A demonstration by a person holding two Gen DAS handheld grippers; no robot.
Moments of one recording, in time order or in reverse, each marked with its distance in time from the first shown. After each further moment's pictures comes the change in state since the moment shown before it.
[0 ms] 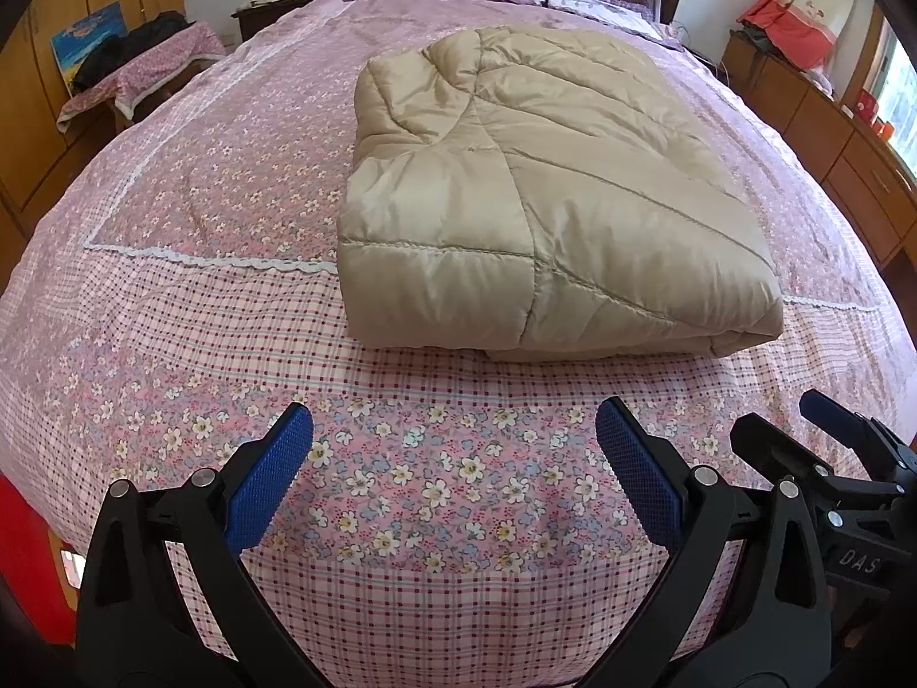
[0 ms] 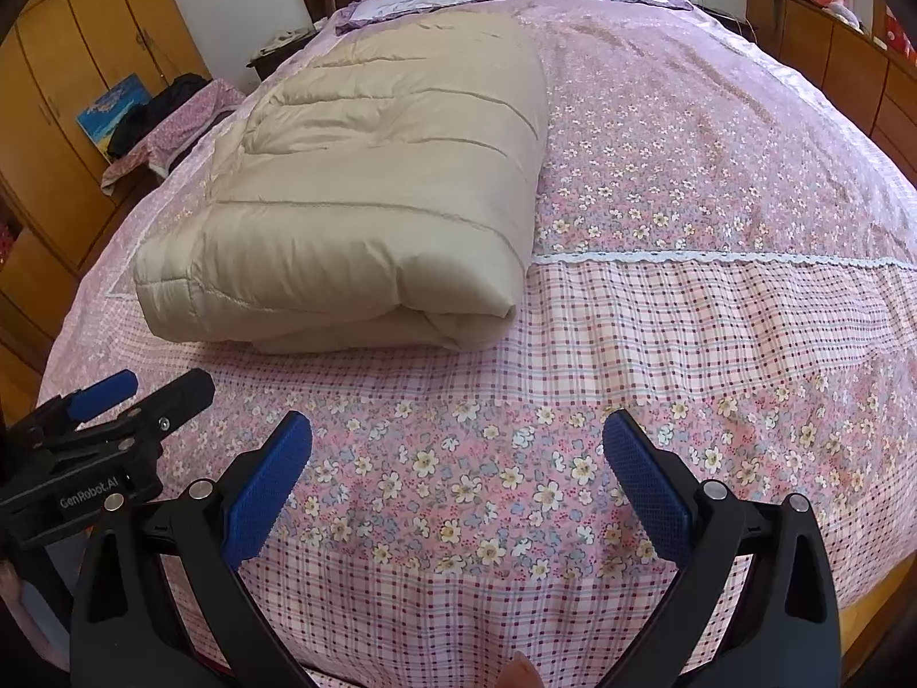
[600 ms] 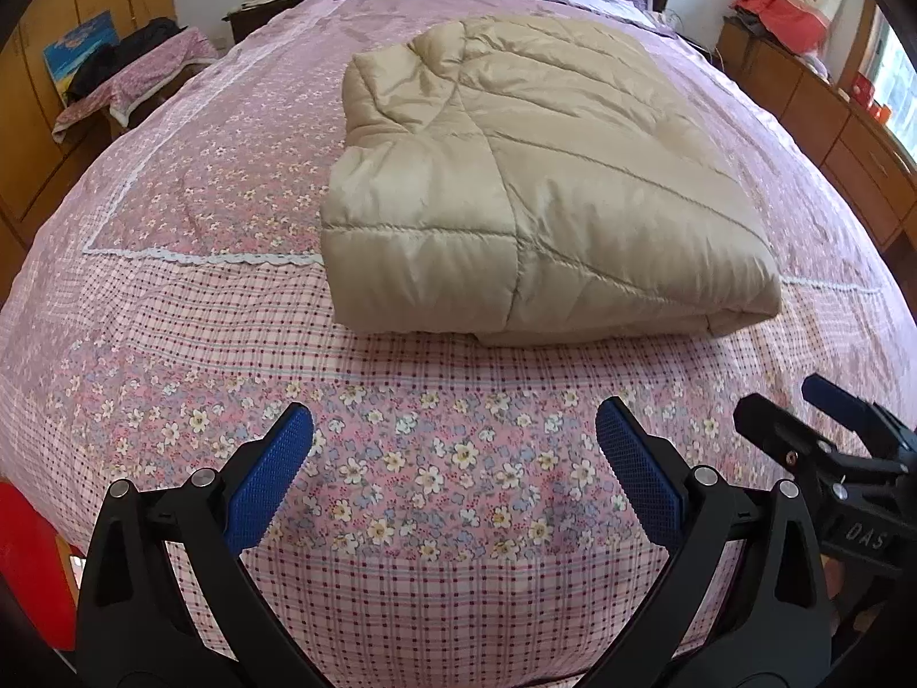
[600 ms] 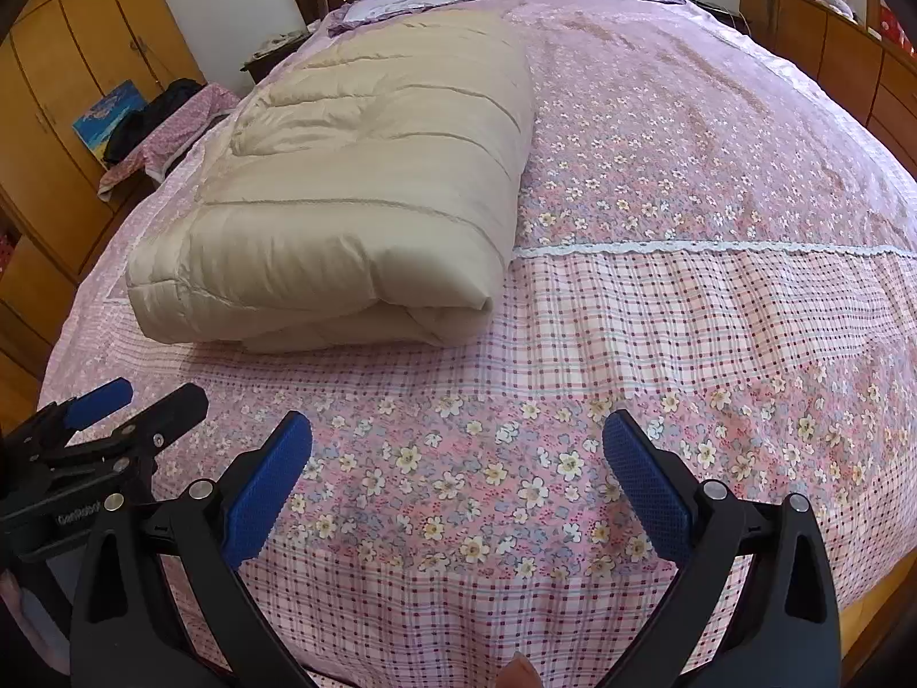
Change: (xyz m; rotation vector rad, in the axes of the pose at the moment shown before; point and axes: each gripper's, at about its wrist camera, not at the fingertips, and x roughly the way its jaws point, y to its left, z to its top) left arm -0.001 -0.014 -0.008 0.032 0.021 0.004; right arm -0.001 -0.009 -0.002 0.015 0.004 -0.004
